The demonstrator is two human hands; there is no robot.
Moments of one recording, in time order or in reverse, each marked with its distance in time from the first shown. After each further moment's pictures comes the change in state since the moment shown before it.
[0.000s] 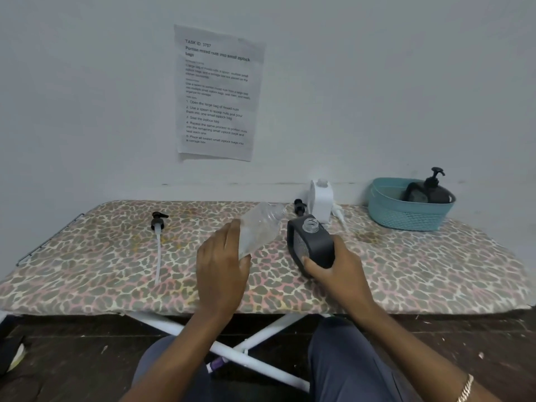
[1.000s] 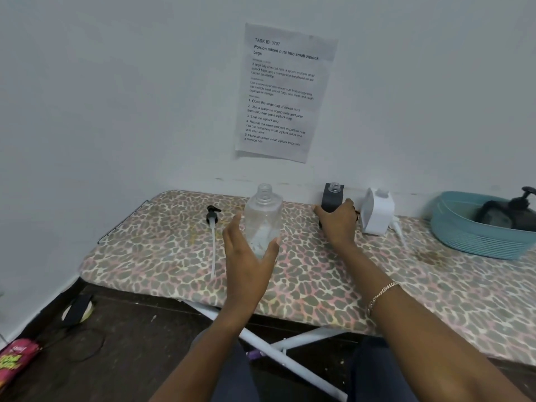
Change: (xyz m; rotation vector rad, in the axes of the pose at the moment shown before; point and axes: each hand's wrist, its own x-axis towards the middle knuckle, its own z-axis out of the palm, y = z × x) left_hand 0.016 -0.036 -0.030 -0.479 0.029 -0.466; right_hand 0.172 -0.022 0.125 -0.029 0.178 0.222
